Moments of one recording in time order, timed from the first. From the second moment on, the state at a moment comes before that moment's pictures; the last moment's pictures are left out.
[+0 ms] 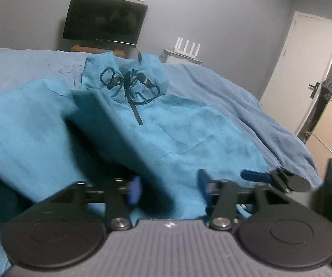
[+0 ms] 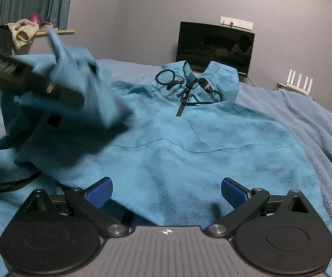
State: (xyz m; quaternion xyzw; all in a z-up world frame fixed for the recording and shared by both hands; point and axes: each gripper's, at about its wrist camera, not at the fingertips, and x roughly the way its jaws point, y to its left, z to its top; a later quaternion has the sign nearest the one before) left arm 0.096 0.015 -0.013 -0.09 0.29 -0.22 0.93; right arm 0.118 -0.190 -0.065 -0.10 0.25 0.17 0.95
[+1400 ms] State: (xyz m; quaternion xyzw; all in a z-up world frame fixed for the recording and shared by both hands) left arm 0.073 0.160 0.005 -0.13 0.26 0.04 0.96; right arm 0.134 -0.056 -0.011 -0.22 0.24 0.22 0.92
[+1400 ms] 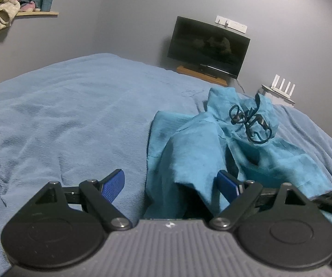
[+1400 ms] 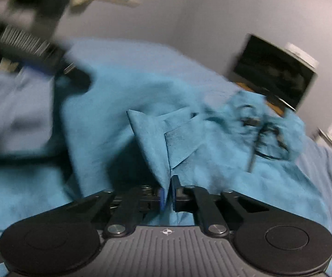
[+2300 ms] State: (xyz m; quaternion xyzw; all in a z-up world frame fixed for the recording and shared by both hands) left arm 0.101 0.109 -0.049 -0.02 0.38 0.01 0.92; right arm 0.154 -0.338 -0.041 0.20 0.24 0.02 0.95
